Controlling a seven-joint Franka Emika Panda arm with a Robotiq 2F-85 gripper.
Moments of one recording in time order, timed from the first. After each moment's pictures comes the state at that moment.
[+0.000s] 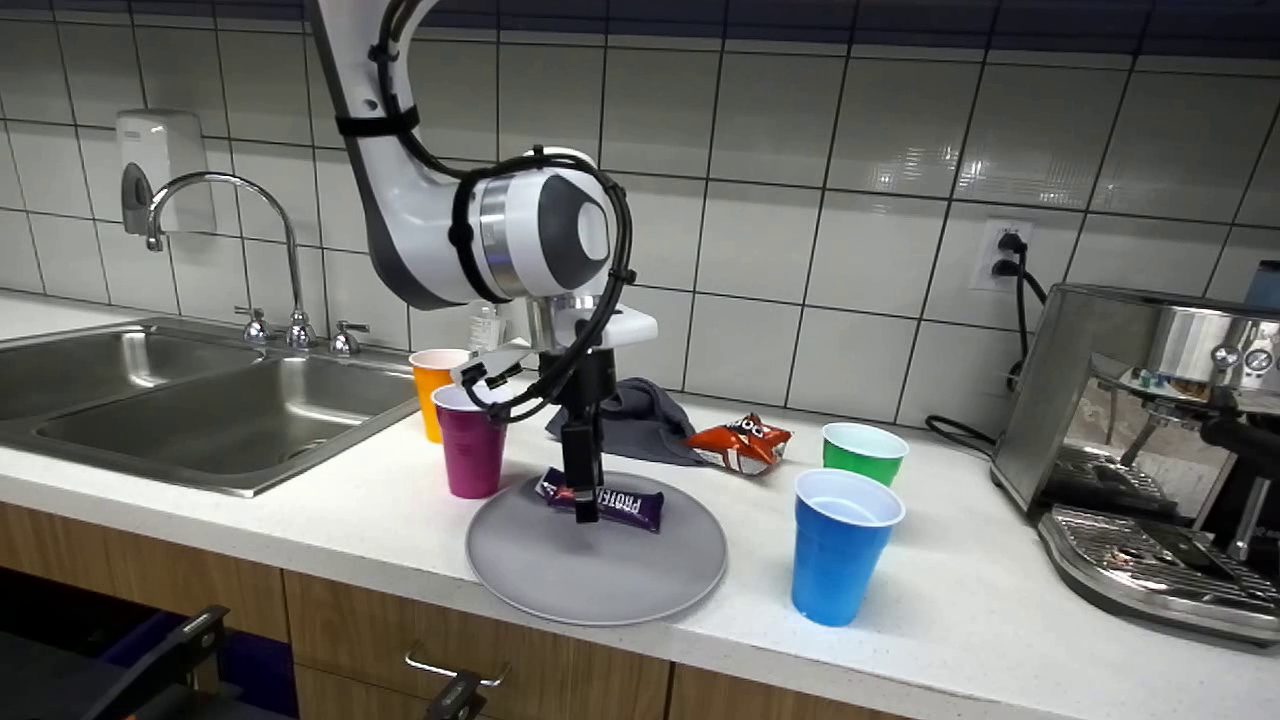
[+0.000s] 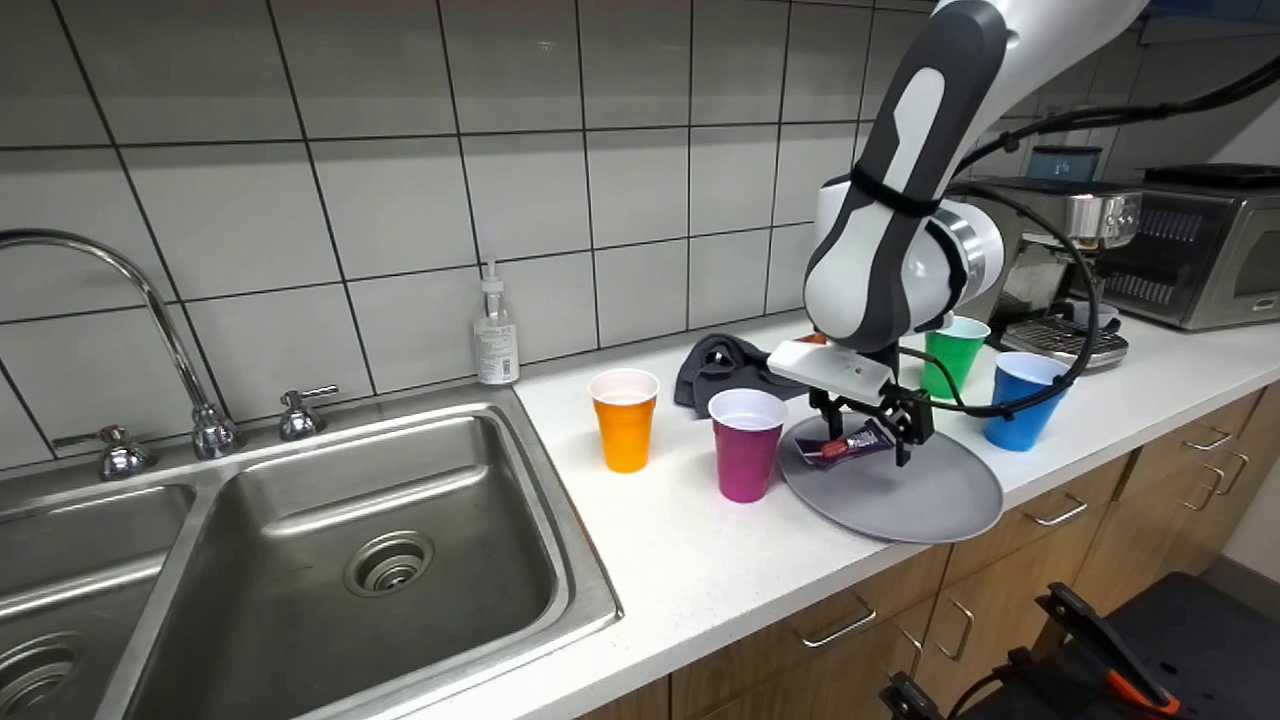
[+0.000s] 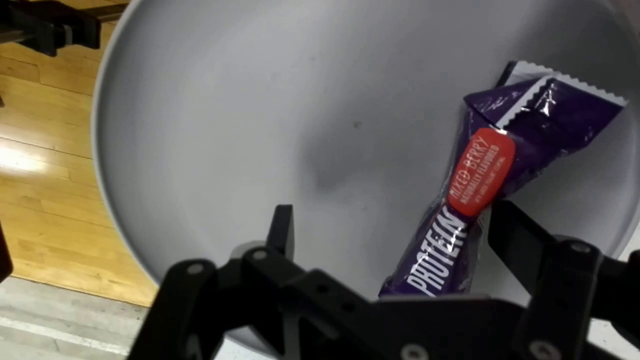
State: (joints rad) arm 0.17 0.35 -0.37 -2.46 -0.22 2.74 1.29
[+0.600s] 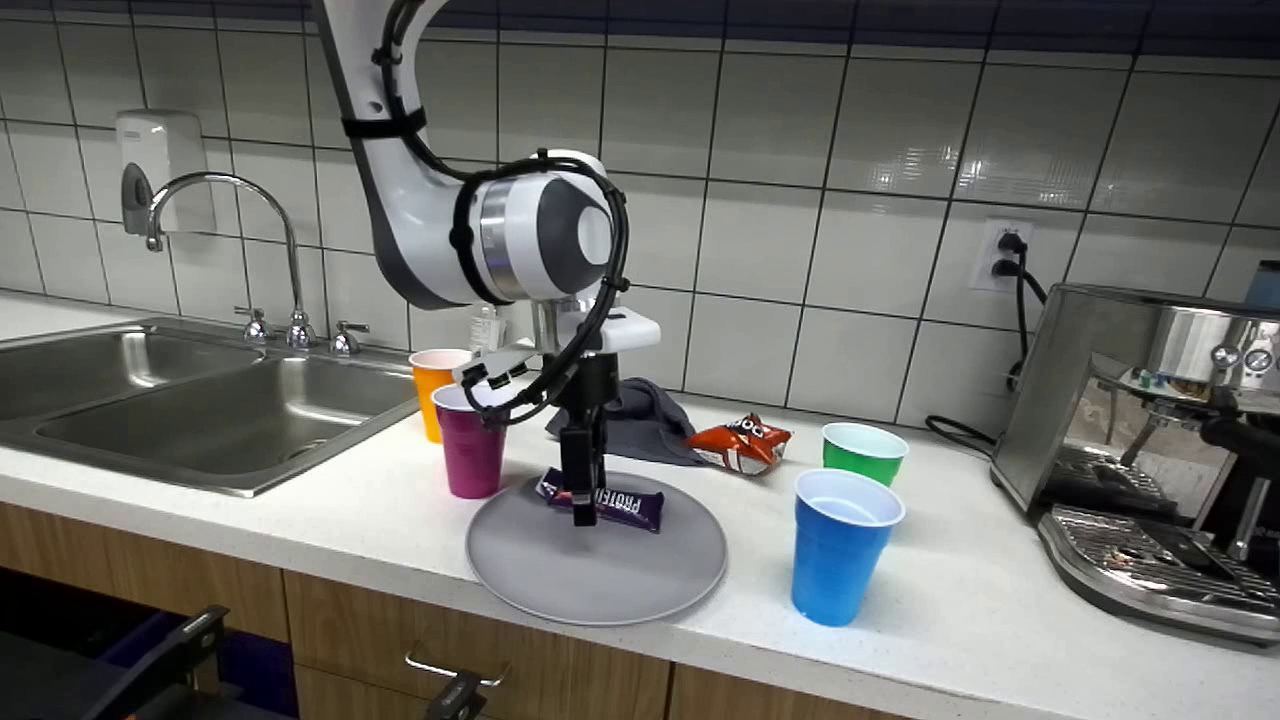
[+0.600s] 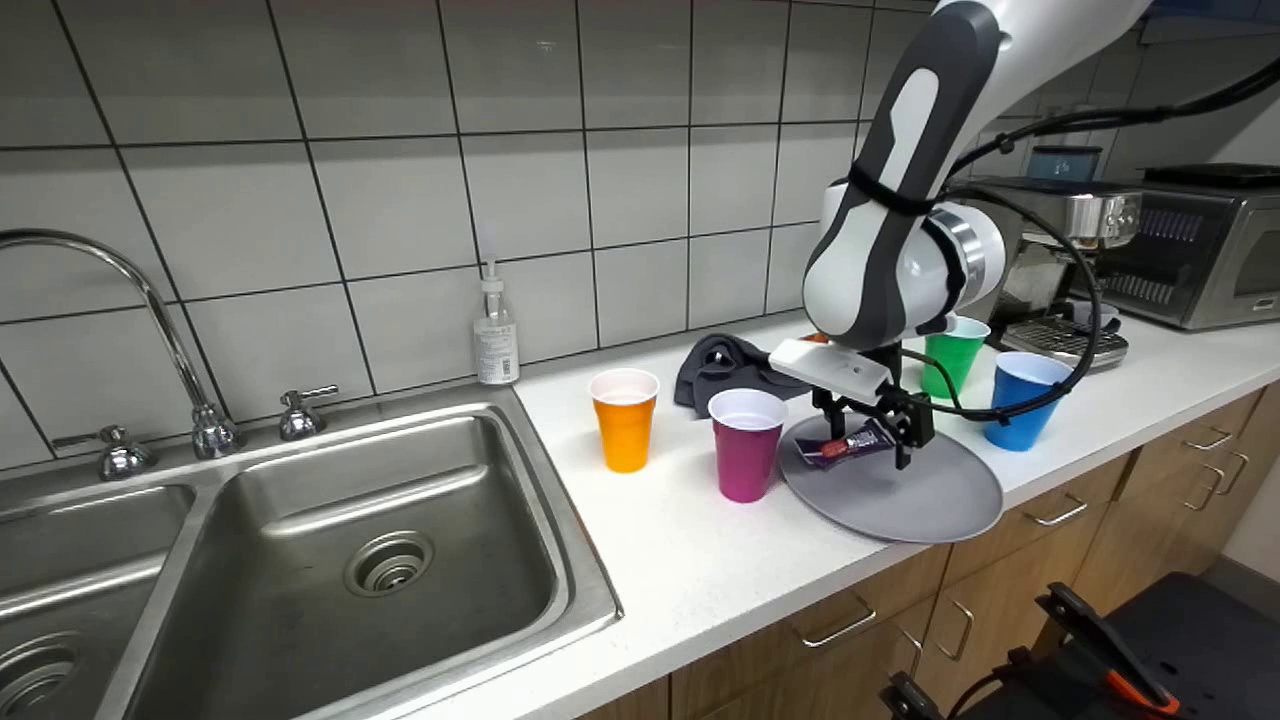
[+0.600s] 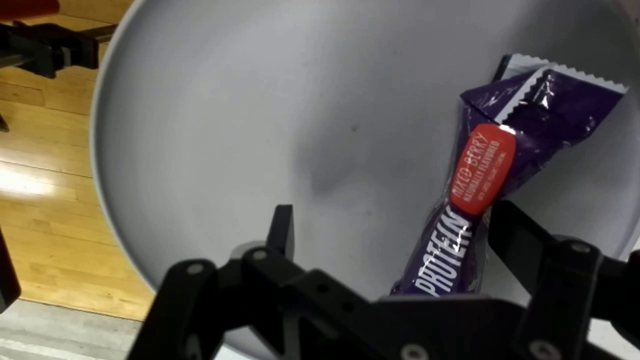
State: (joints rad) arm 0.15 0.35 -0.36 -2.46 -0.16 2.75 1.29
